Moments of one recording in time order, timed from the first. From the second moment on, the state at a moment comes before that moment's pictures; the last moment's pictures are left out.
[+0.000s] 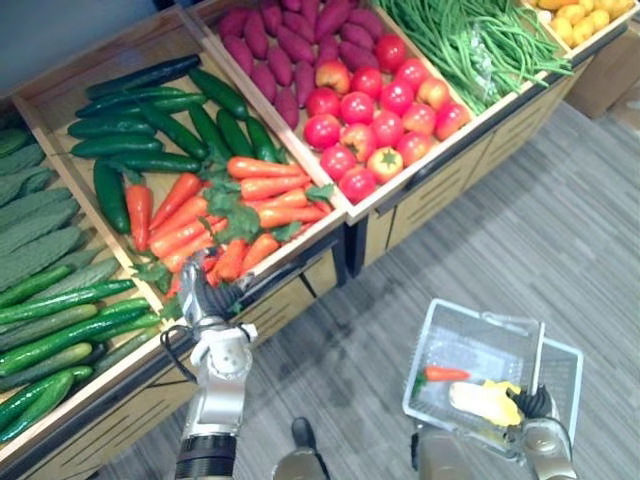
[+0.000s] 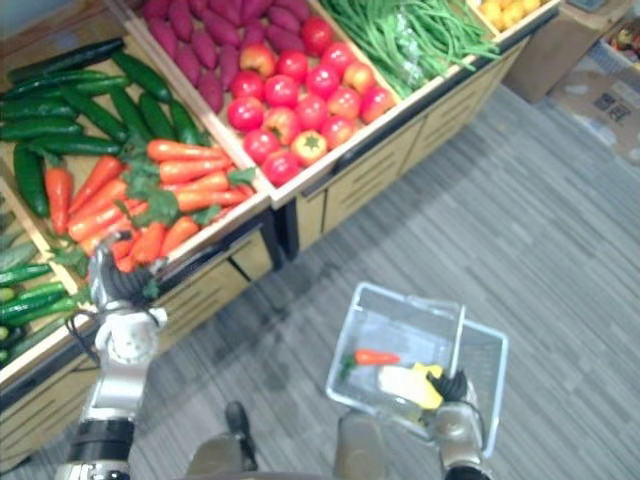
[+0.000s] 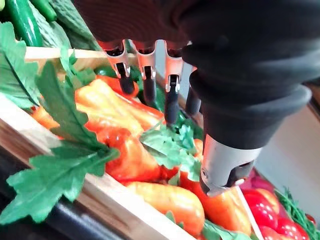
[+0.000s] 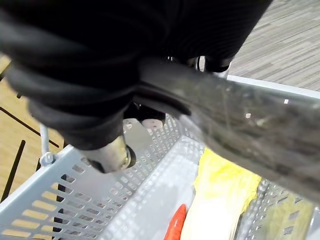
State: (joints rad) left arm -0.11 0.18 0.17 0.12 0.49 0.03 0.52; right arm -0.02 -0.20 -0.26 0.84 -0.36 -0.07 -0.30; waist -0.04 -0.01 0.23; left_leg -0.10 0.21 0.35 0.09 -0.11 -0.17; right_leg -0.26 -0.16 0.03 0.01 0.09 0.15
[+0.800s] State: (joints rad) left arm -0.18 0.27 0.18 0.27 0.57 0.10 0.49; right arm 0.00 -0.19 -0.24 0.82 -0.36 -0.07 -0.30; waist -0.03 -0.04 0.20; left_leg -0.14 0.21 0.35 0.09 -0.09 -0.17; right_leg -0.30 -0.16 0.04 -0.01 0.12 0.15
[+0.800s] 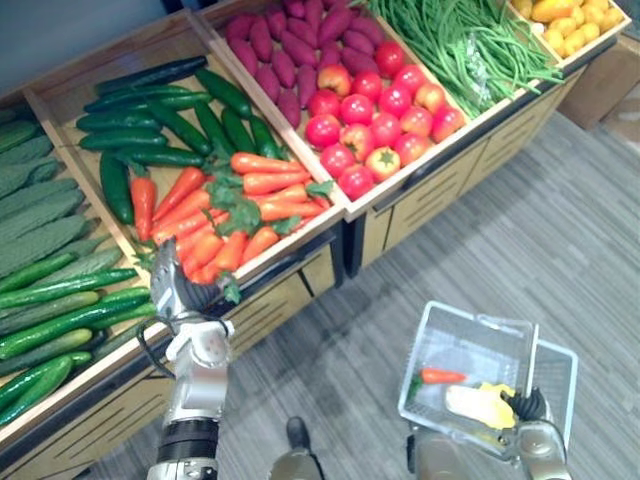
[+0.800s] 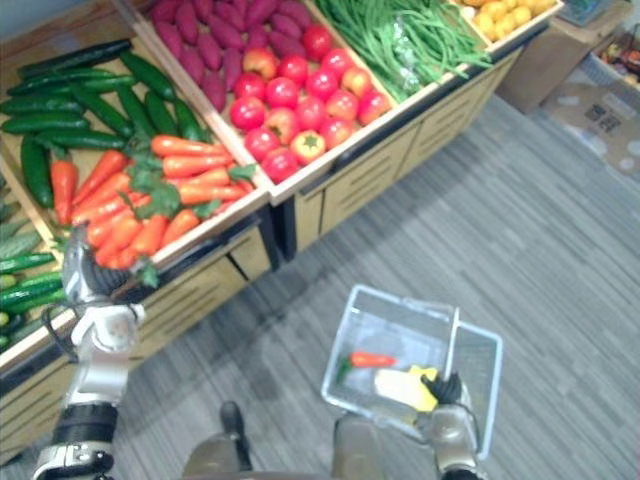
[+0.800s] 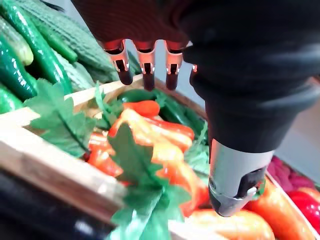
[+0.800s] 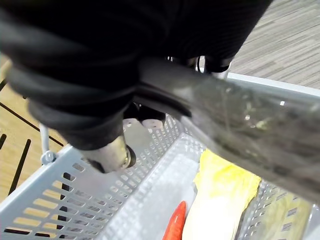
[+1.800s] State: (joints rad) left arm -0.34 0.32 0.20 0.49 0.57 0.12 0.51; right arm 0.01 -0.19 -0.22 0.77 -0.39 -0.07 -0.30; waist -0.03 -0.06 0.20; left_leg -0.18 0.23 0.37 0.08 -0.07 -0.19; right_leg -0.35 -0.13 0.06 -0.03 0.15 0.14
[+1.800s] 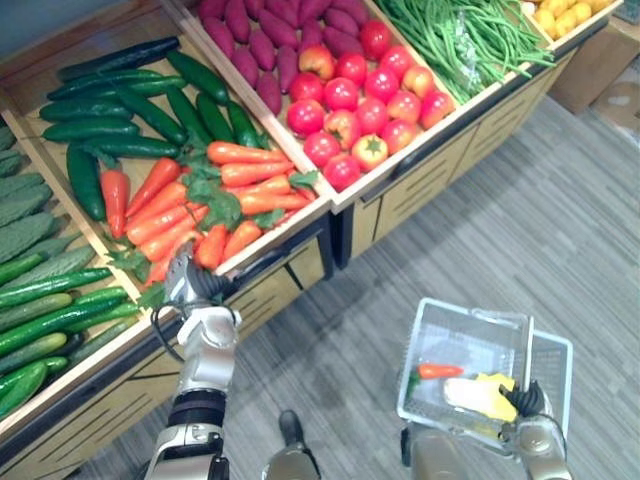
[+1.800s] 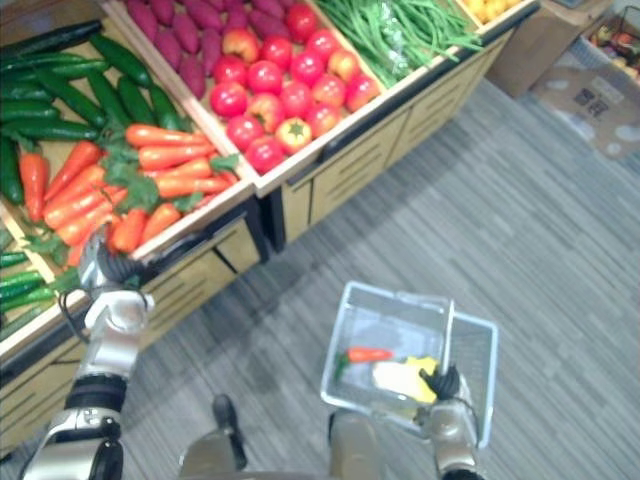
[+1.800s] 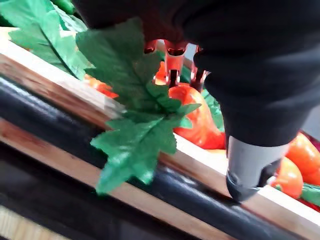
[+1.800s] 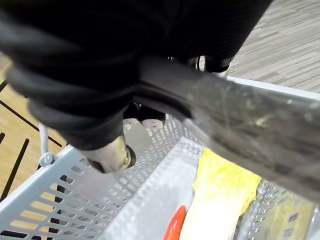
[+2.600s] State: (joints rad) left arm -0.33 0.35 0.29 0.47 0.43 0.12 0.57; right arm 0.00 -0.20 -0.20 0.81 -0.39 -0.08 -0.32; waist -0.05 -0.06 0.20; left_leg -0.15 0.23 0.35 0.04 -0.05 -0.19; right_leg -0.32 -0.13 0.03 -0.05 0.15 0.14
